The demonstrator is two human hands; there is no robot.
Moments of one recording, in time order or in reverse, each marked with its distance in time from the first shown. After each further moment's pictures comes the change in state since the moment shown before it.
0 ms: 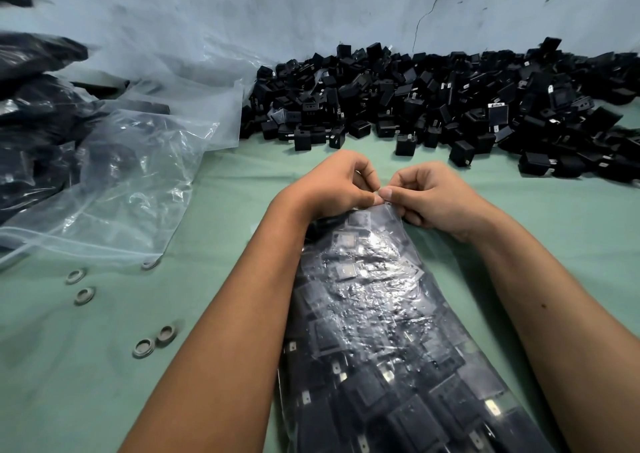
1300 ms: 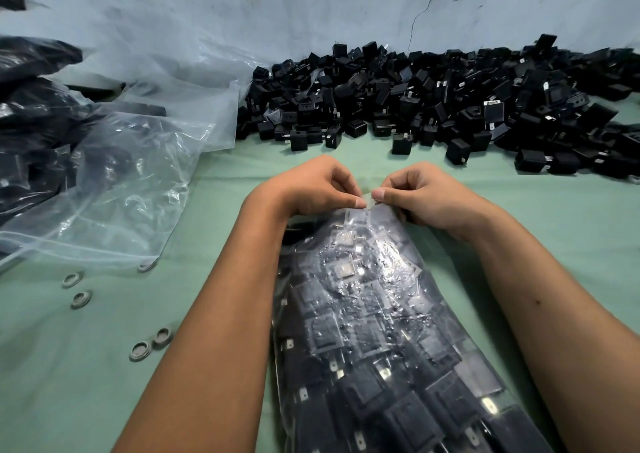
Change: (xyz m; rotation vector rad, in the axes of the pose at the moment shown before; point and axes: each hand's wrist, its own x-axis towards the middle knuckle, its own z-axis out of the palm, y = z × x) left_hand -0.012 0.000 -0.021 0.158 -0.088 -0.063; right_hand 0.002 -0.002 0.001 -0.077 -0.034 0.080
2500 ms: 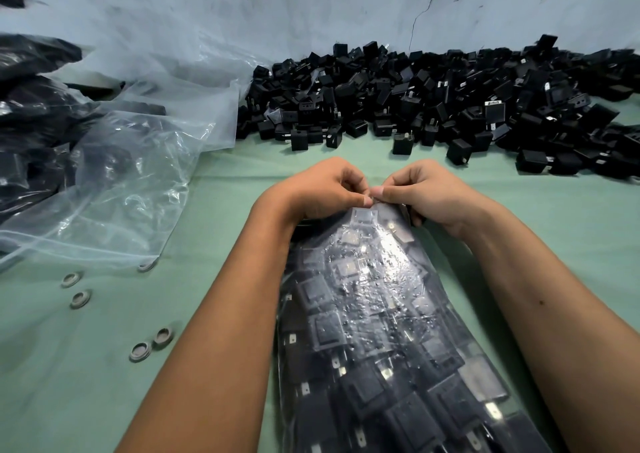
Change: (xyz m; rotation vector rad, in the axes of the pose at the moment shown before) left_hand 0.009 -0.002 0.008 0.036 -0.022 0.048; right_hand 0.005 -0.004 0.000 0.038 0.052 0.054
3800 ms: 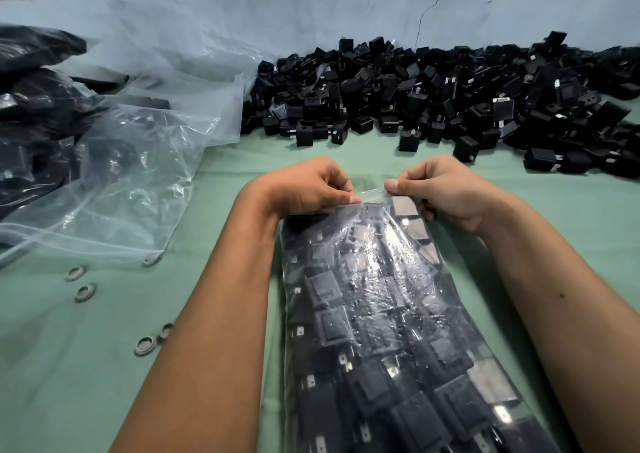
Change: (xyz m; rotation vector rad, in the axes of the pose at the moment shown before) left_hand -0.014 -0.014 -0.017 -0.030 -0.060 -0.054; right_hand -0.006 -0.005 -0.006 0.097 -0.004 0.047
